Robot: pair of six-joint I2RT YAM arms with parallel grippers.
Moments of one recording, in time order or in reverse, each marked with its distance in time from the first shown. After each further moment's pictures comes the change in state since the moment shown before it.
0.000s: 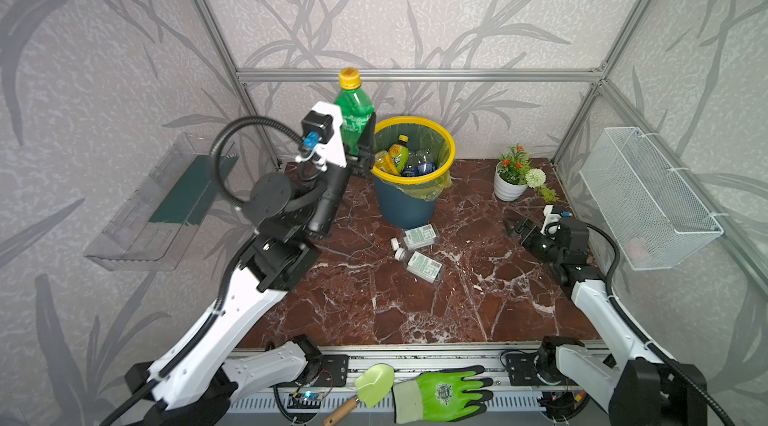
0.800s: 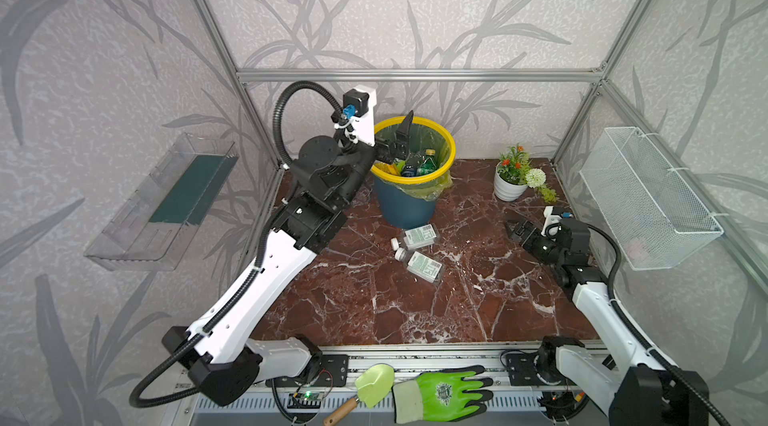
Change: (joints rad) left arm 0.050 0.072 0.007 -0.071 0.150 -0.143; right arm 0.000 -0.005 0.002 -0.039 0.005 -0.029
